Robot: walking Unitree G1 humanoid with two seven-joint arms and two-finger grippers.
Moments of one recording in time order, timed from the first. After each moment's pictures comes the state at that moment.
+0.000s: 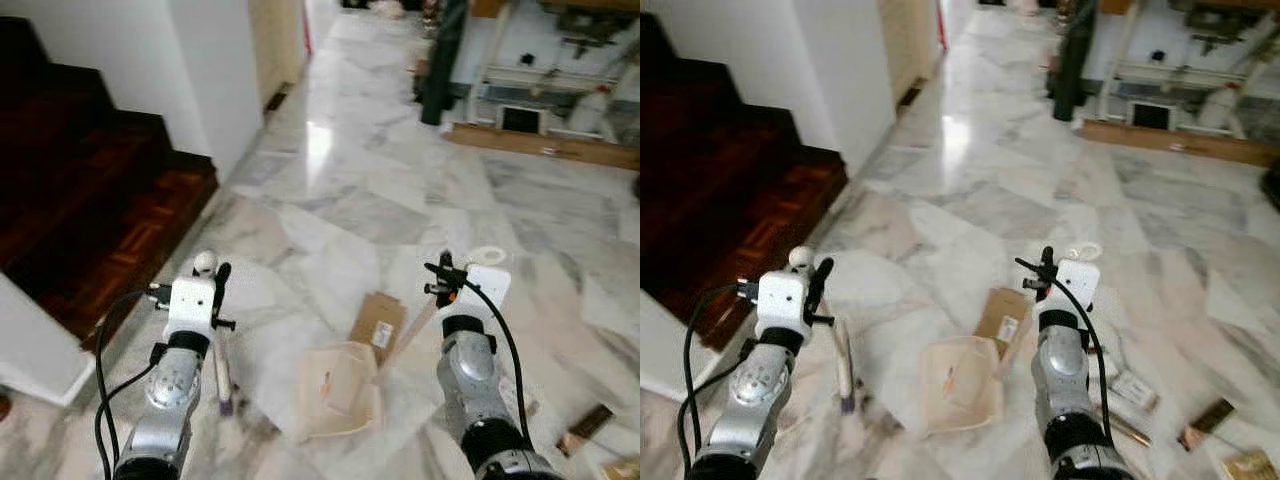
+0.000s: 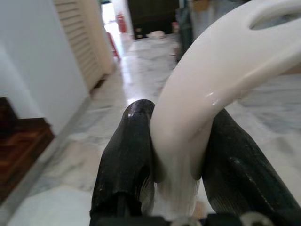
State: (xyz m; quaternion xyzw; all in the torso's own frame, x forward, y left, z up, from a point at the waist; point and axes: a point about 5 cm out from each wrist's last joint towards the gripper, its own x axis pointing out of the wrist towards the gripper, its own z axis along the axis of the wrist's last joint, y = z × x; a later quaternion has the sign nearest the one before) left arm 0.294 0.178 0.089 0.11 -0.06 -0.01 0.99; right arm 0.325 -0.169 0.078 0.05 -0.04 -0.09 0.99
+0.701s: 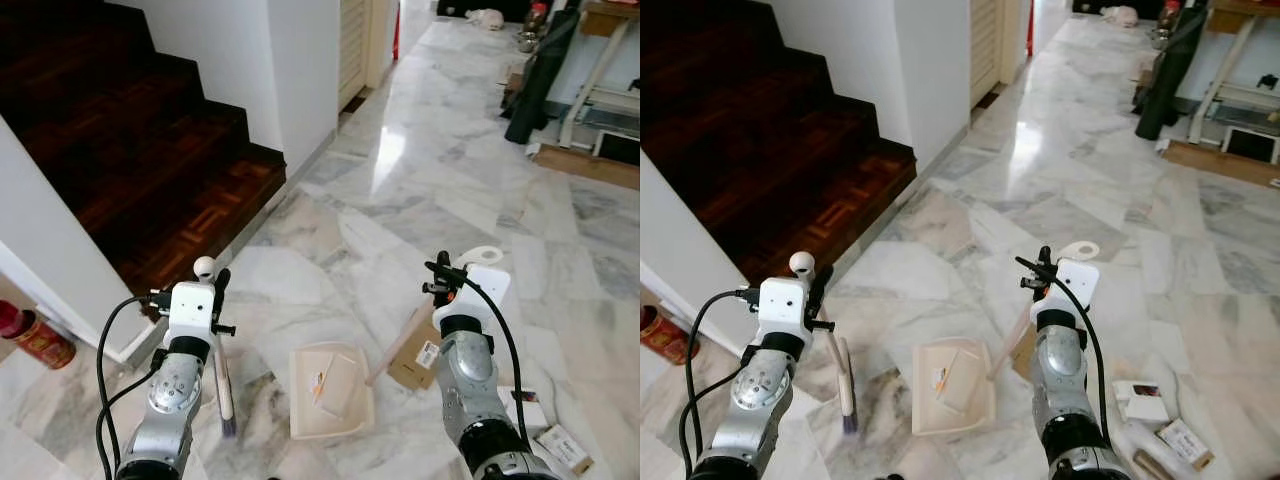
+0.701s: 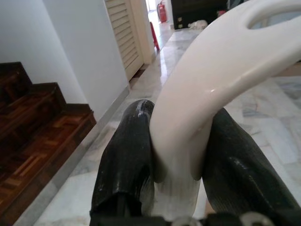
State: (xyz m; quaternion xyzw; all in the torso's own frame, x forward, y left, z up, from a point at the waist) left arm 0.294 0.178 0.087 0.10 -0.06 0.00 0.99; right arm 0.325 -0.168 0.078 0.06 -0.04 -0.08 0.99
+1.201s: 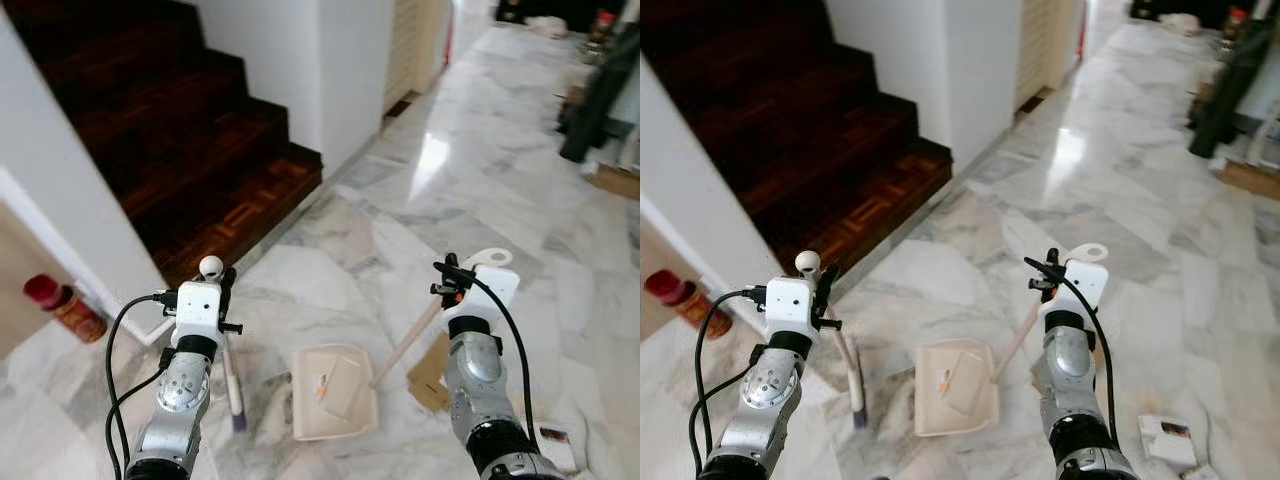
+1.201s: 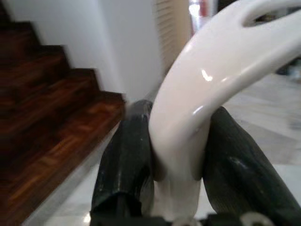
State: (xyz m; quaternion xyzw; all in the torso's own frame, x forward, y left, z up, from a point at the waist) left arm 0.294 0.175 0.085 0.08 -0.06 0.01 0.99; right arm 0.325 -0.171 0.077 0.05 -0.04 -0.08 0.99
